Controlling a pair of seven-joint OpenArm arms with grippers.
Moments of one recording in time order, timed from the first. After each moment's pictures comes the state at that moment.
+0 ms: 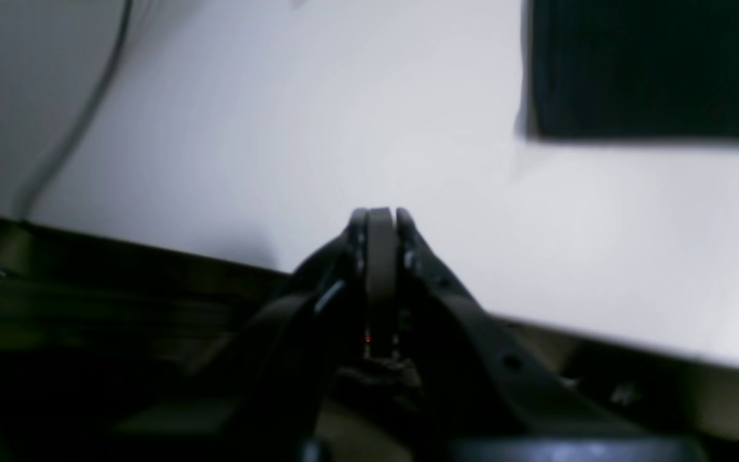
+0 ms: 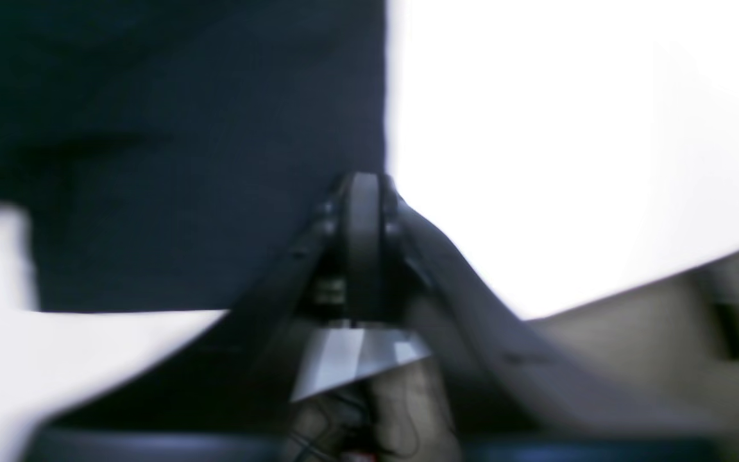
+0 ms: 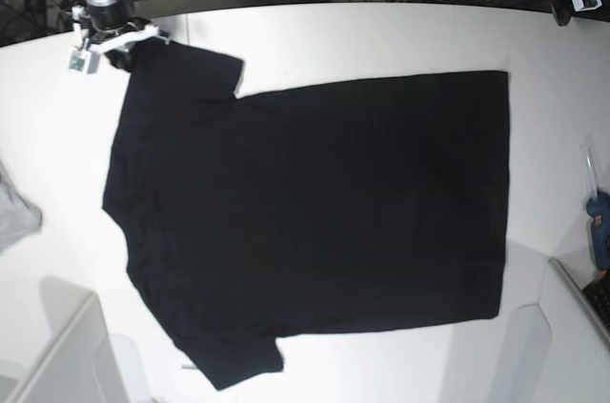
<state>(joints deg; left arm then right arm) 62.9 -16.6 -29.8 107.0 -28.7 0.3 1.0 -36.0 -5.6 28.3 111.1 17.9 12.0 -31.9</state>
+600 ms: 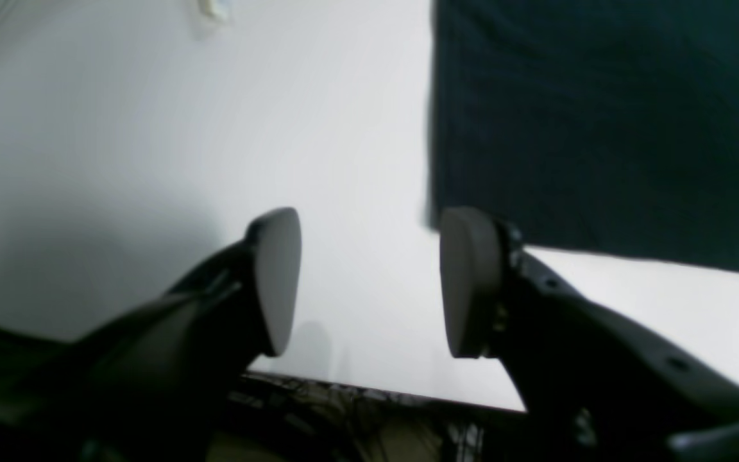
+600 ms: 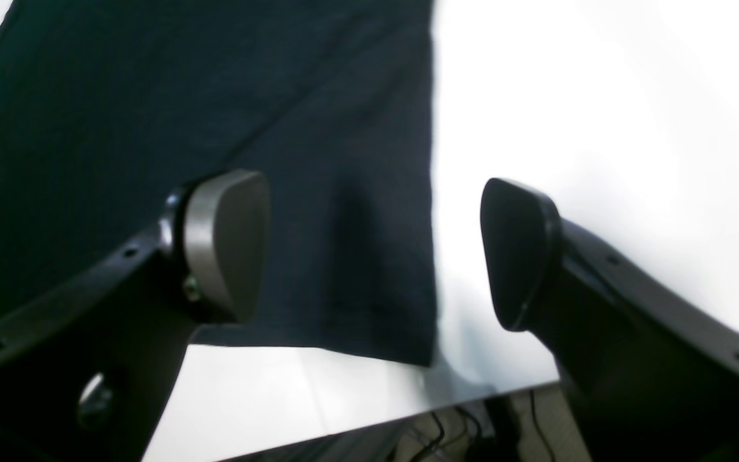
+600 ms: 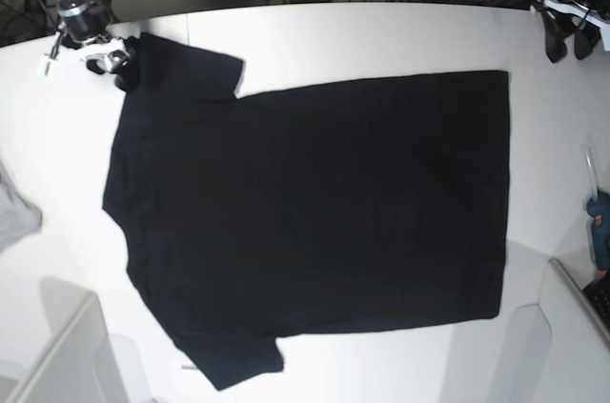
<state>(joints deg) 50.5 -16.6 -47.7 106.4 -46.2 -25.0 27.3 -26.7 -5.1 43.2 103.7 40.7 23.5 -49.0</state>
